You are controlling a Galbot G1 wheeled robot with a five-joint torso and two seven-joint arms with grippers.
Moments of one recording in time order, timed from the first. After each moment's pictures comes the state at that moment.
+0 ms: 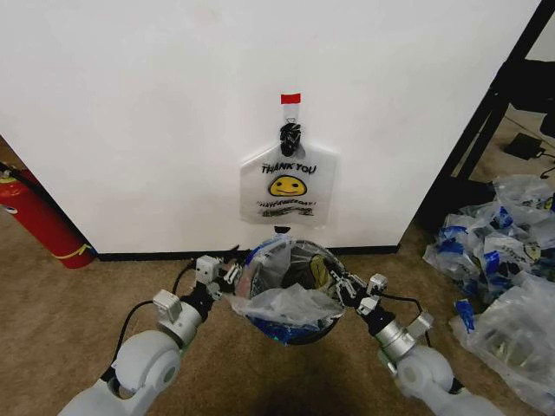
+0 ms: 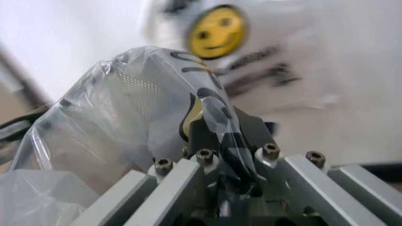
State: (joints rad) left arm 1.29 -0.98 -0.30 -2.03 -0.70 0.07 -0.02; right arm -1.28 0.98 0.14 1.77 0.97 0.30 -0.19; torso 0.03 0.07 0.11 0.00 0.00
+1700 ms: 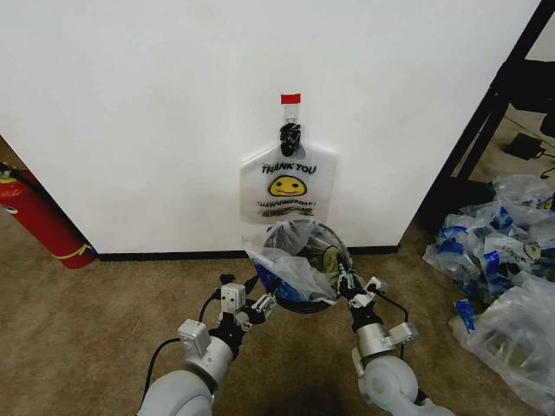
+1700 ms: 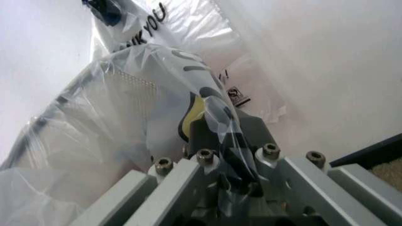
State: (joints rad) left arm 1.47 -1.11 -0.15 -2.25 -0.56 0.23 -0.19; right arm -1.28 1.09 0.08 1.78 0.99 0.46 0.04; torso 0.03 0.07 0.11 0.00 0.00
